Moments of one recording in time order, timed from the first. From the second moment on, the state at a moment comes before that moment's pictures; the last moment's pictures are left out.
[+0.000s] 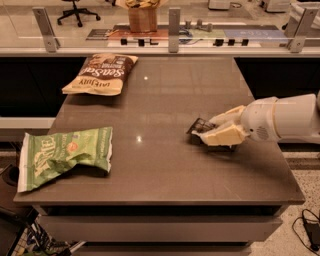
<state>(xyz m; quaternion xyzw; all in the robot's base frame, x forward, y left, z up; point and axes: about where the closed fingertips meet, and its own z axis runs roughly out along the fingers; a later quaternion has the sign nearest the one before) 0.523 -0.150 0.843 -0.44 0.77 0.19 0.42</state>
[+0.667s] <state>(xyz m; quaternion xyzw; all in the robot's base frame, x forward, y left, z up) 0.577 -0.168 0.889 -0.42 0.77 0.16 0.46</state>
